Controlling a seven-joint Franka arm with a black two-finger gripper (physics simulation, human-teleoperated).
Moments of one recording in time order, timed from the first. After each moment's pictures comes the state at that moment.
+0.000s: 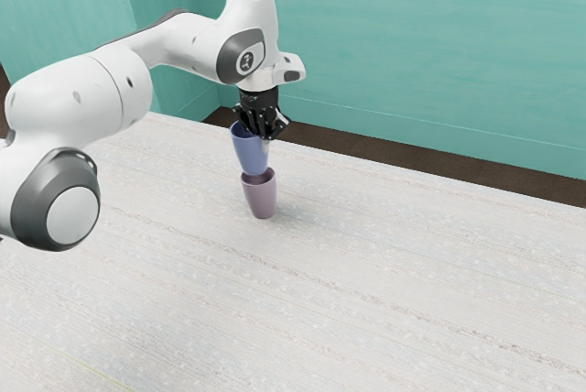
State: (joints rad) arm -0.09 0.72 0.03 -1.04 0.10 1.81 -0.04
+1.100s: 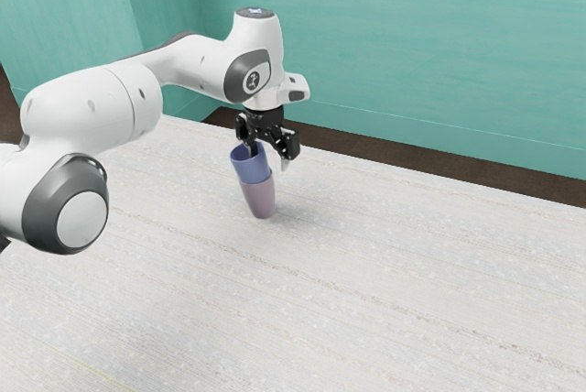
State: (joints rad) arm -0.08 0.76 0.03 -1.07 0.07 1.85 -0.01
